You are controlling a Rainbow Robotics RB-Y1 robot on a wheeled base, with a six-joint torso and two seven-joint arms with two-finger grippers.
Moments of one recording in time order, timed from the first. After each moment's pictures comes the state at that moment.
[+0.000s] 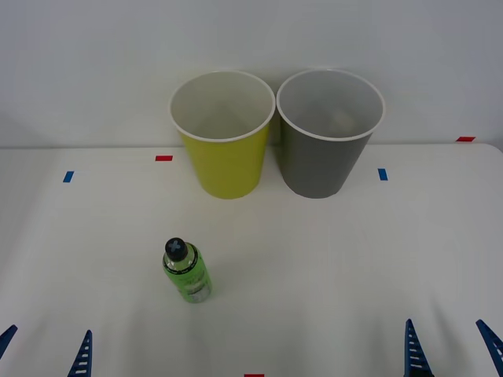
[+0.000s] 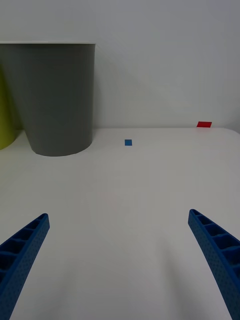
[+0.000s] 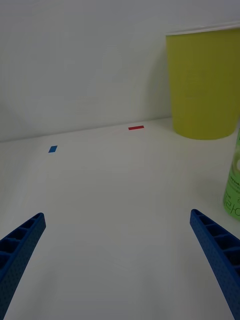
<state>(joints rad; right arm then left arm) 0.96 -0.27 0.18 -1.97 -0.12 -0.58 1.53 1.02 0.52 -0.21 -2.04 0.43 -0.60 -1.78</state>
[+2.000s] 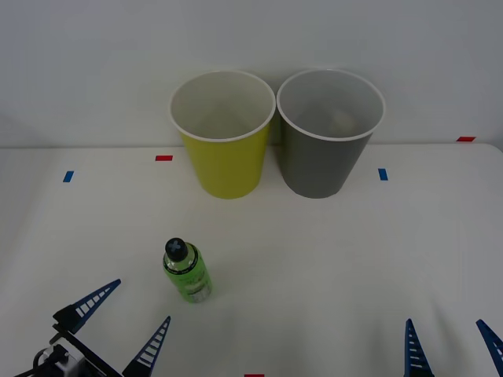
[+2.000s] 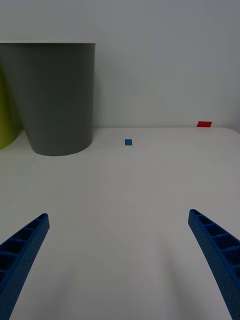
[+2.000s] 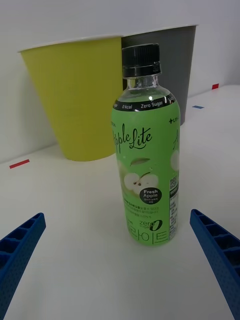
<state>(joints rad) 0.96 -0.27 0.18 -1.97 -0.12 -0.58 1.53 0.48 0.88 -0.60 -1.80 0.47 -0.68 -1.77</state>
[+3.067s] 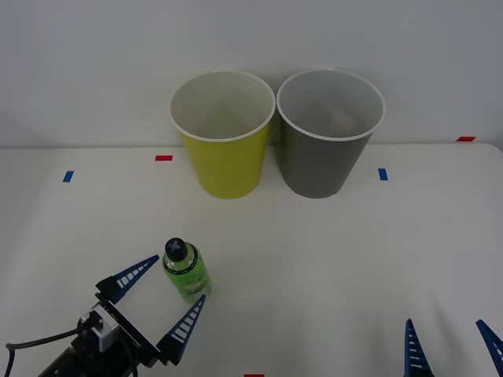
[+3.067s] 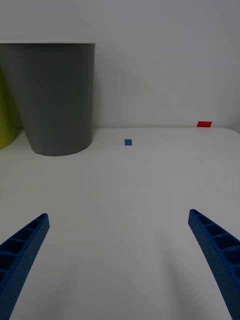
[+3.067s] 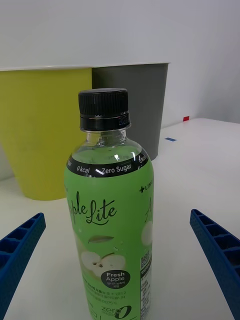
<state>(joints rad) 0.96 -0.27 0.18 -1.97 -0.12 -0.58 1.53 0.24 0.89 -0.77 -1.78 0.56 -0.68 -1.77</state>
